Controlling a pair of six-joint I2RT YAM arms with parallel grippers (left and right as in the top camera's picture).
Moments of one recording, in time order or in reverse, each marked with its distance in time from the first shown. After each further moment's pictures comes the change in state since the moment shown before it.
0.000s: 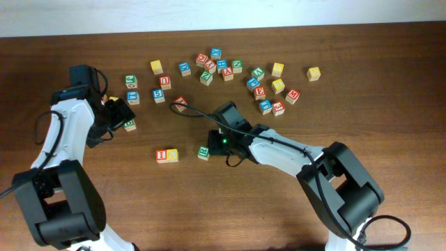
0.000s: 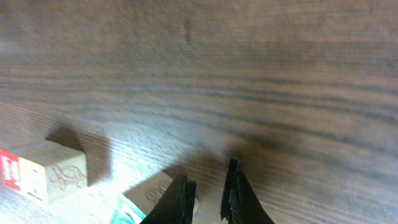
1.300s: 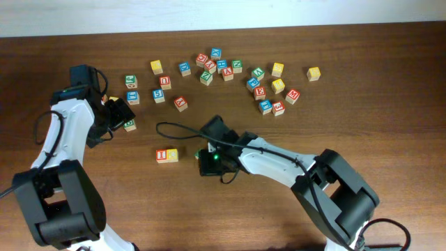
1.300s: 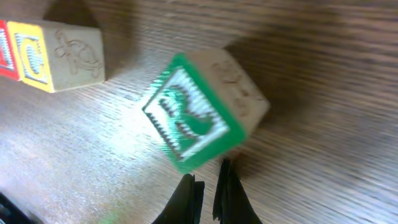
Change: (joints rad) left arm 0.000 0.000 0.000 0.000 0.000 0.000; right arm 0.108 -0.008 0.010 -0.150 -0.131 0.003
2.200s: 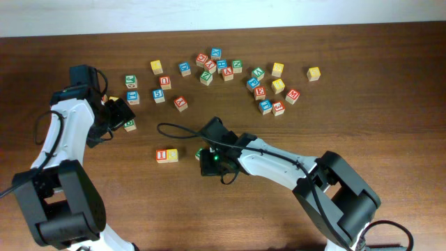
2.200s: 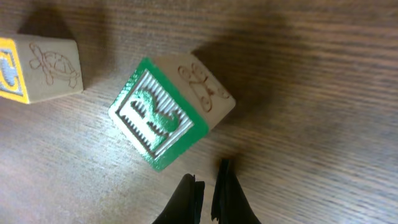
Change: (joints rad) left arm 0.000 0.000 0.000 0.000 0.000 0.000; right arm 0.008 -0.011 0.004 -0.047 0.102 0.035
